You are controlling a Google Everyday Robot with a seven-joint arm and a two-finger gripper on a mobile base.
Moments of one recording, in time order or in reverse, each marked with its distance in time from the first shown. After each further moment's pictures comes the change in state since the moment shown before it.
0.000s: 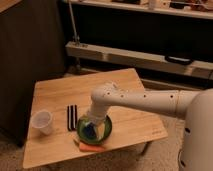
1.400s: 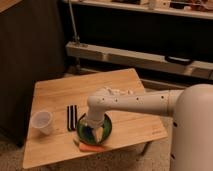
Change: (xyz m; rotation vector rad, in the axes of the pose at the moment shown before) arm 0.004 -0.001 0.033 -0.031 0.034 0.004
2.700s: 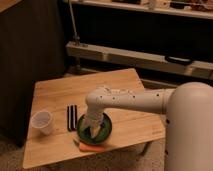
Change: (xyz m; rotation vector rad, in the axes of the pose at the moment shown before) arm 0.005 -0.004 0.002 -0.037 -0.006 0.001
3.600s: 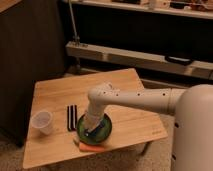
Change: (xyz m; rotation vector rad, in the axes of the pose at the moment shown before) arm -0.007 -0.006 -0.032 0.042 -0.031 -0.011
